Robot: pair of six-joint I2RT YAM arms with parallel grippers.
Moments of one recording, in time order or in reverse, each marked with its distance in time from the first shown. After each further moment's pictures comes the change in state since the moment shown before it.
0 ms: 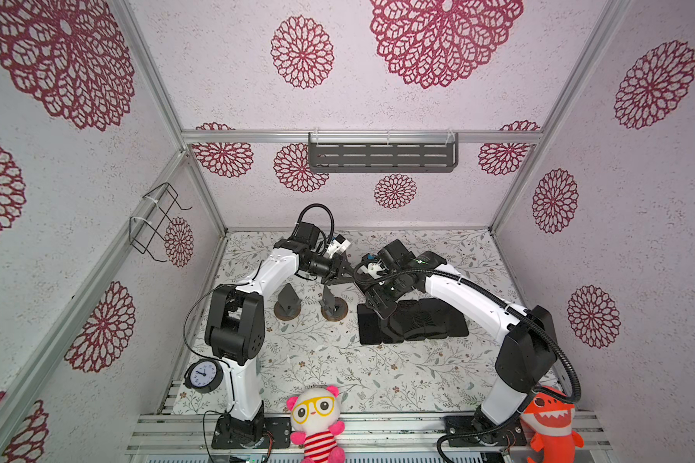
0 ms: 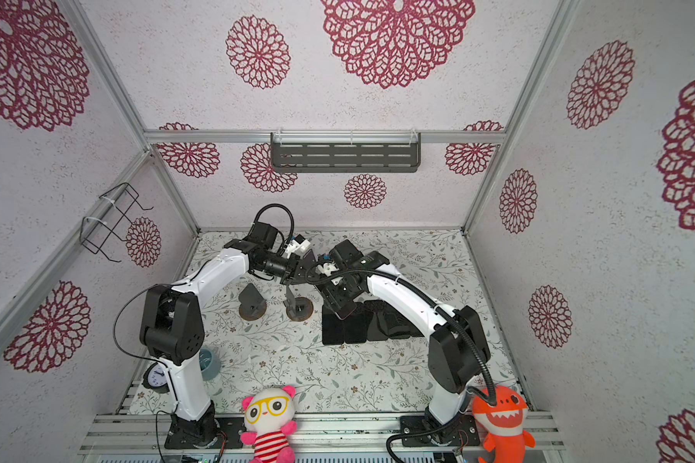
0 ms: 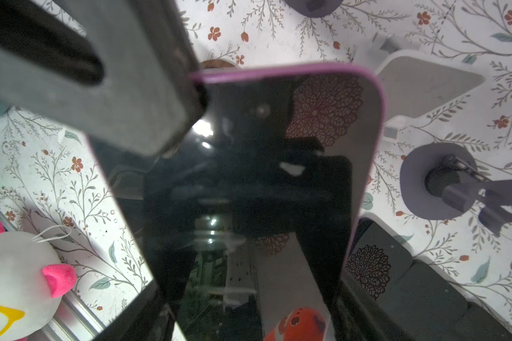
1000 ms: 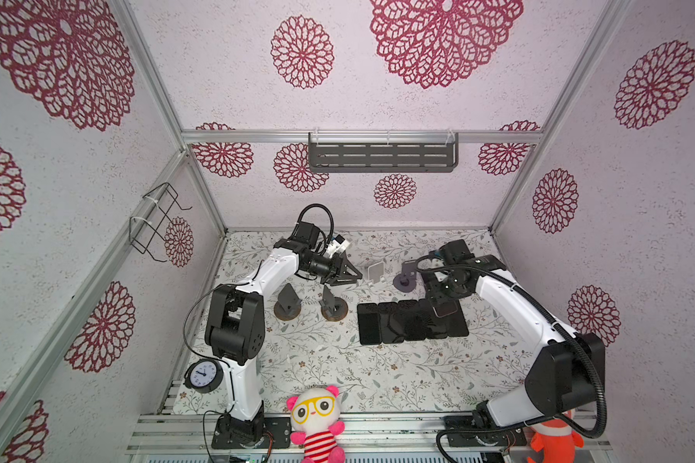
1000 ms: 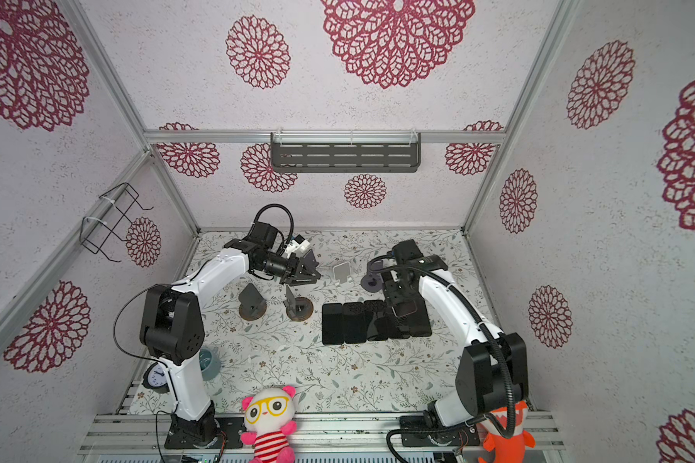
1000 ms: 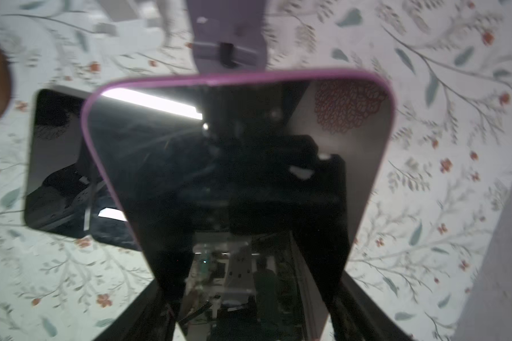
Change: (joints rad) left arm 0.002 0.002 0.002 0.004 -0.039 -0.030; right arm -0.435 -0.233 -0.283 -0.056 0.220 0.006
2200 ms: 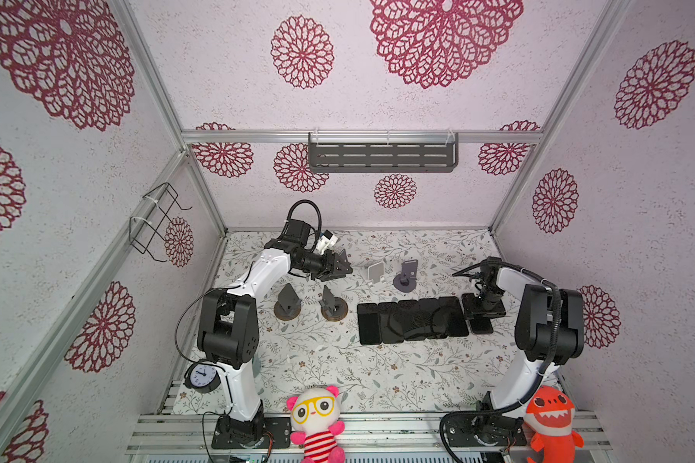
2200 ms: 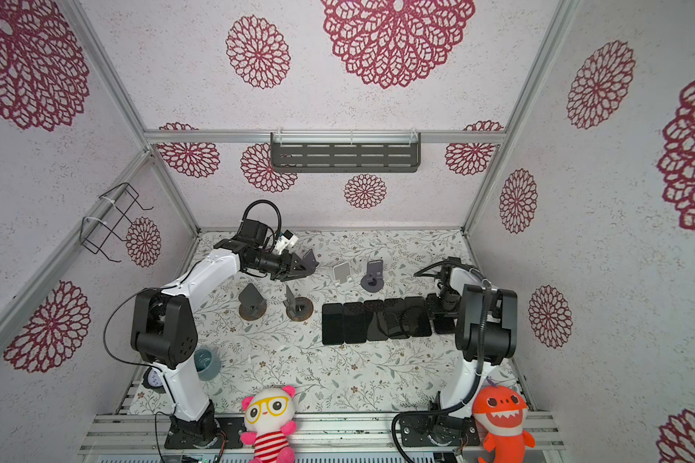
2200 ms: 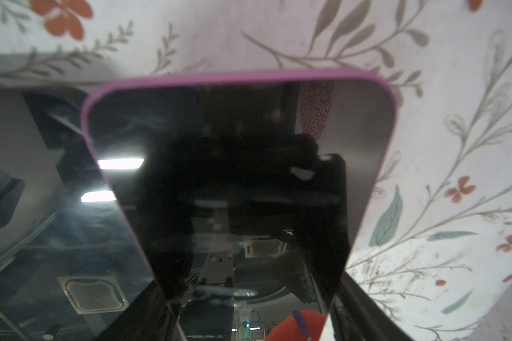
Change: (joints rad) left arm 0.045 -0.050 -0.037 0.059 -0.153 -0.044; right arm -0.384 0.375 -0.027 0.113 0.006 -0.154
